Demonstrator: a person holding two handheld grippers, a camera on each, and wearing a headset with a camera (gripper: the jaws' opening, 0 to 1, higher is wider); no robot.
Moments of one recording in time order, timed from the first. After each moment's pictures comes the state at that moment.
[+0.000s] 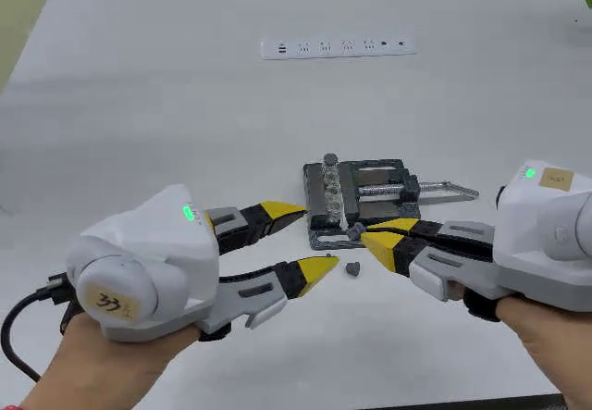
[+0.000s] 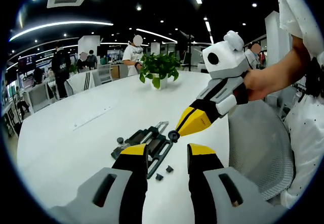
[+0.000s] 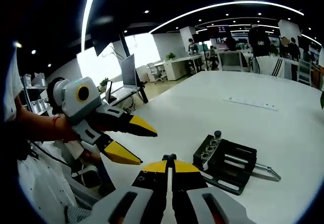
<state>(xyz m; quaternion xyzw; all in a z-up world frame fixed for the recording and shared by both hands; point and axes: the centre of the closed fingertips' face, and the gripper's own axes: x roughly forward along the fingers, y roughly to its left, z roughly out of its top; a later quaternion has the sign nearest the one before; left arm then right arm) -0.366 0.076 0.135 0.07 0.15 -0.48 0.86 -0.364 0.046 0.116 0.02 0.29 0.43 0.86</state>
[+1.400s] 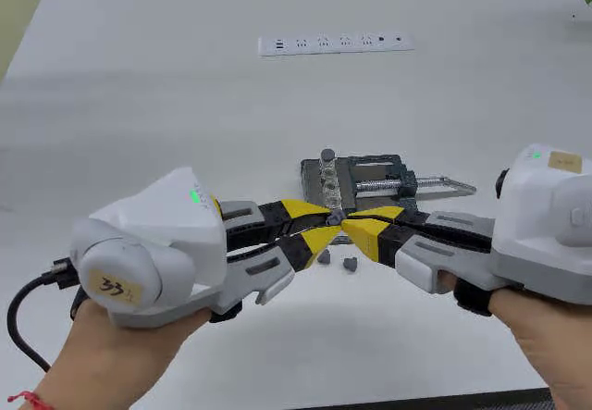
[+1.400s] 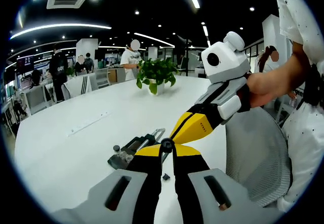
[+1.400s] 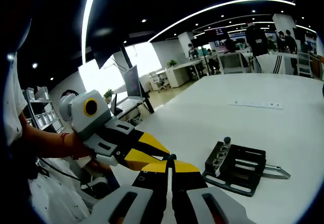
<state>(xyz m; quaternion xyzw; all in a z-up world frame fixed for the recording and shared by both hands) -0.365 0.066 0.147 0.05 0.14 -0.49 0.86 -0.369 0.064 0.140 0.07 0.28 0.43 0.85</state>
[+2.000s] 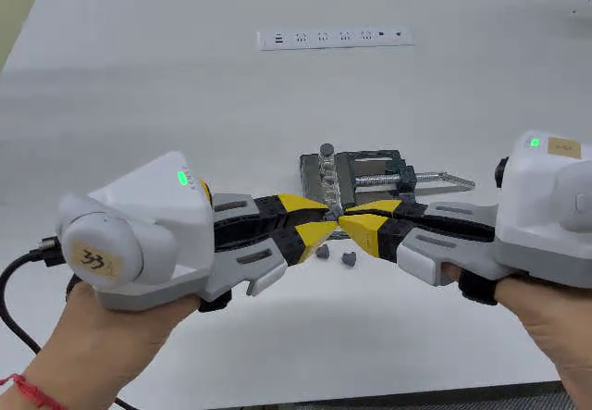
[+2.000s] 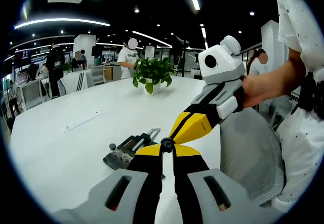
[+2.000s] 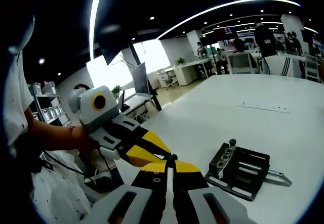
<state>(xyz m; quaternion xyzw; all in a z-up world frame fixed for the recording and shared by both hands) -0.369 0.071 0.152 0.03 0.15 -0.51 0.85 -0.373 0.070 0.144 0.05 0.28 0.47 0.83</state>
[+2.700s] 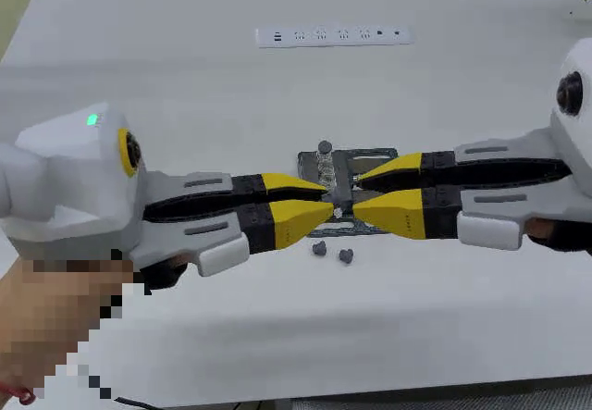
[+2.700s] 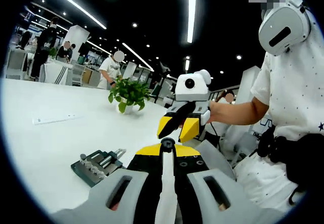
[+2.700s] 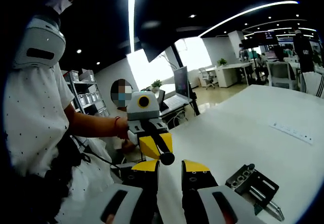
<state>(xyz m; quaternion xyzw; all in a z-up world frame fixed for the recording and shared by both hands) -0.390 0.081 0.216 -0.16 0.12 -0.60 0.77 -0.390 0.065 0.210 0.04 0.24 0.63 0.74</state>
